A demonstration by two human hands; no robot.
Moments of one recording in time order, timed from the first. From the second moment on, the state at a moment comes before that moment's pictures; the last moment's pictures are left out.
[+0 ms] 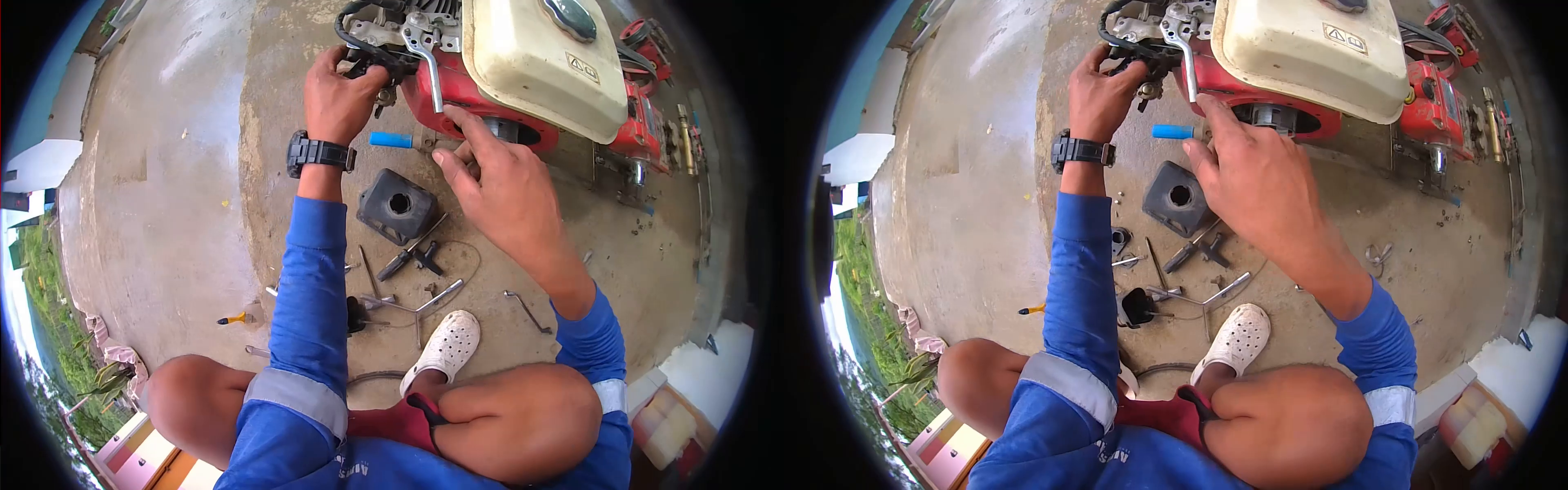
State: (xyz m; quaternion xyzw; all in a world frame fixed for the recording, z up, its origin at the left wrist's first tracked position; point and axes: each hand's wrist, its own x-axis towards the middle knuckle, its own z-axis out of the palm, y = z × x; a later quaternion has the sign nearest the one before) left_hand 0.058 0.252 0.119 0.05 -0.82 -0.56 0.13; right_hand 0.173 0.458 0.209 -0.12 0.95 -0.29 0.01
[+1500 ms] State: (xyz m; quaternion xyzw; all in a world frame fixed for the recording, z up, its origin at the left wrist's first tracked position) left_hand 0.049 0.249 0.065 0.04 -0.44 -0.89 0.01; right_hand 0.133 0.340 0.123 0.08 0.88 -0.45 -0.11
